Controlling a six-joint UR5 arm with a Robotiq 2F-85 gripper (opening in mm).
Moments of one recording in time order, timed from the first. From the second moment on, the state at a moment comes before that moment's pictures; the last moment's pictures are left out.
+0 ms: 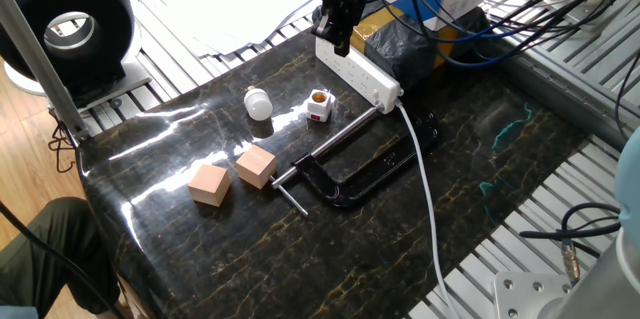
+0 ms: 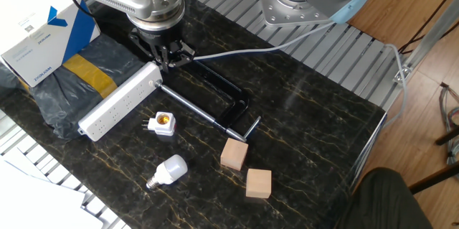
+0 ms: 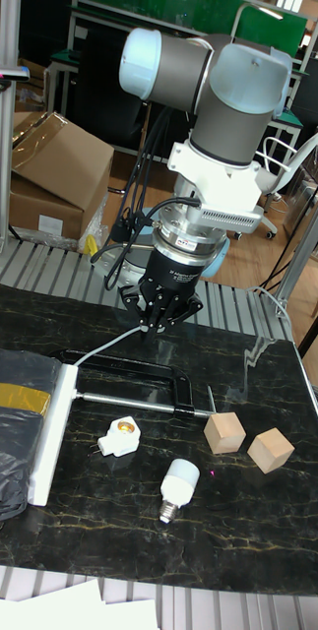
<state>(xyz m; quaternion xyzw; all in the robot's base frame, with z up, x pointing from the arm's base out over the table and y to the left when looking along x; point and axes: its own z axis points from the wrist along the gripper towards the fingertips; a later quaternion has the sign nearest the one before) 0.536 -0.005 0.191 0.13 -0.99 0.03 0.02</state>
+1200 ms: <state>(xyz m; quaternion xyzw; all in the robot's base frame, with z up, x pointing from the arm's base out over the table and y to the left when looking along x) 0.538 -0.003 0.191 0.14 -0.99 0.03 0.01</state>
